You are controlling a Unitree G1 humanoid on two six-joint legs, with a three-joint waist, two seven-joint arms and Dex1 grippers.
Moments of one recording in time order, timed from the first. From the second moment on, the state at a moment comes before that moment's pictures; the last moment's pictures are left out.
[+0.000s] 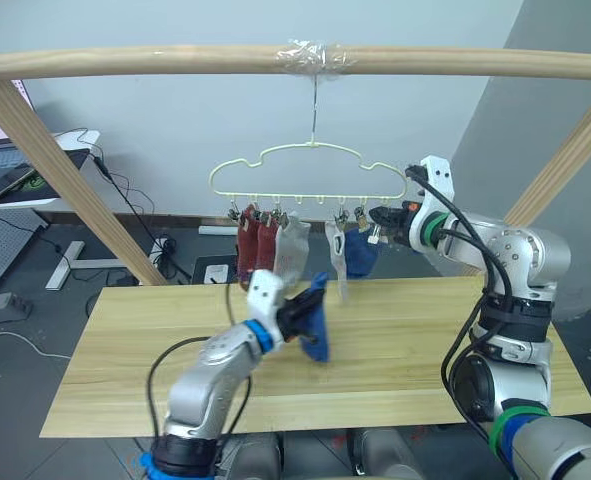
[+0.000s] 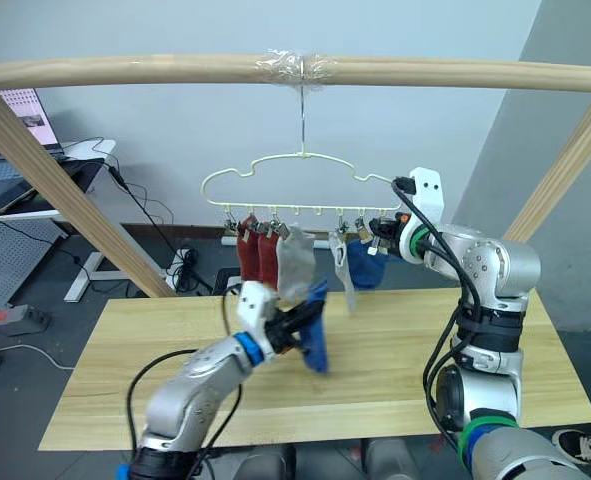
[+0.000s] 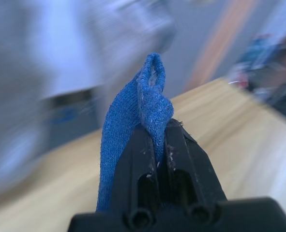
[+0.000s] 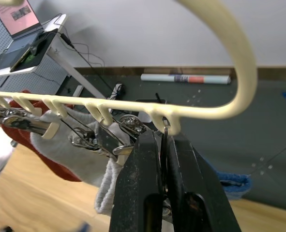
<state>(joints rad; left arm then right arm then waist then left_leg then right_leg) -0.11 0.09 -0.15 -0.25 -0.39 0.54 -0.50 -0.82 -0.16 -0.34 -0.10 0.47 1.42 0.19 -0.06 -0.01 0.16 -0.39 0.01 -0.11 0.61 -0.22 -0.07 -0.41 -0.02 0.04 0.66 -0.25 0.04</state>
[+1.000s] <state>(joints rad) -0.31 -0.03 -0.27 0.02 -0.17 0.21 -0.43 -0.88 -0.05 -0.49 -0.13 0.46 1.59 0.10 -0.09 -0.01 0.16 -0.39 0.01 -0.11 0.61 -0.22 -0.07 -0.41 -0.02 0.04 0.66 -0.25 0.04</state>
